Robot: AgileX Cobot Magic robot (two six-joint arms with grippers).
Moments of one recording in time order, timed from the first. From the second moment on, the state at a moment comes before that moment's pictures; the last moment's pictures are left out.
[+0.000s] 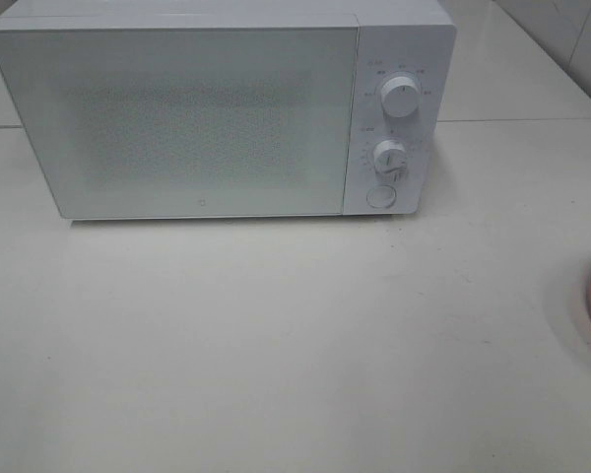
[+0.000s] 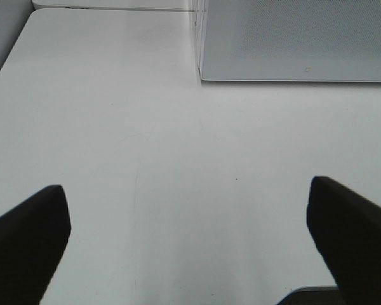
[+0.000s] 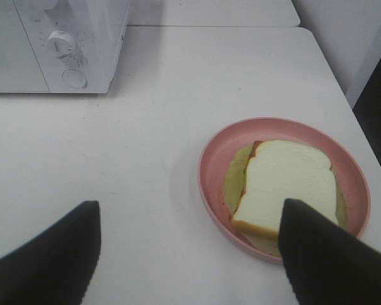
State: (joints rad) left arm 0.00 0.00 -0.52 -0.06 1.08 0.00; right arm 0.08 0.00 -0.50 -0.11 1.00 0.08
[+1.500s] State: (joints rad) left arm 0.00 0.00 -0.52 -0.06 1.08 0.00; right arm 0.08 0.50 -0.56 -0.10 0.53 0.08
